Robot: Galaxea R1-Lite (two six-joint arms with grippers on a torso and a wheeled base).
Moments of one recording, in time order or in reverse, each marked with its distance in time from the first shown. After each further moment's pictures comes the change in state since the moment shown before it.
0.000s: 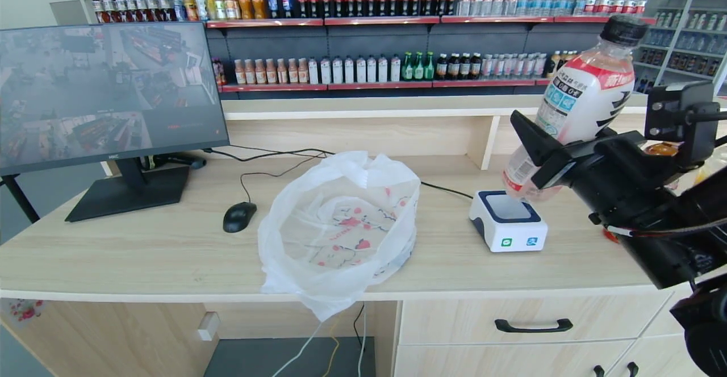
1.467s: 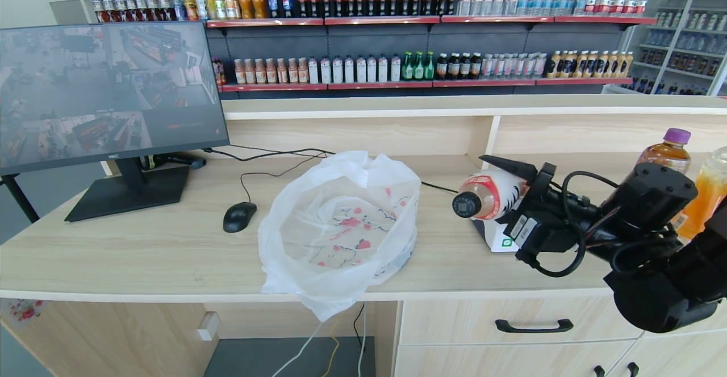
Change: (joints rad) left arm 0.000 0.000 0.000 0.000 0.000 -0.002; right arm -0.243 0.310 -0.107 -0.001 0.780 -1.167
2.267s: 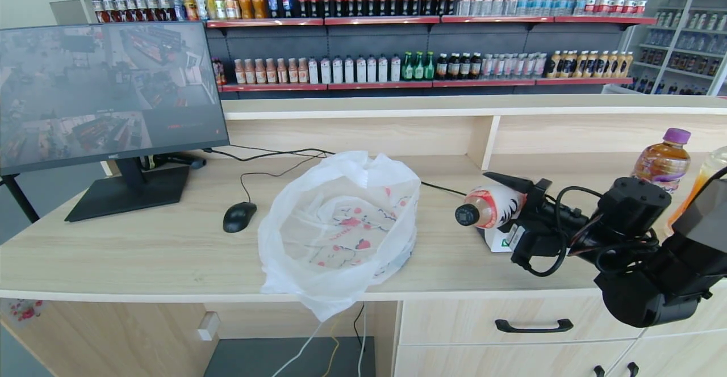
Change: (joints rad) left arm 0.000 0.000 0.000 0.000 0.000 -0.001; right arm -0.087 0.134 -0.032 0.000 -0.002 -0.070
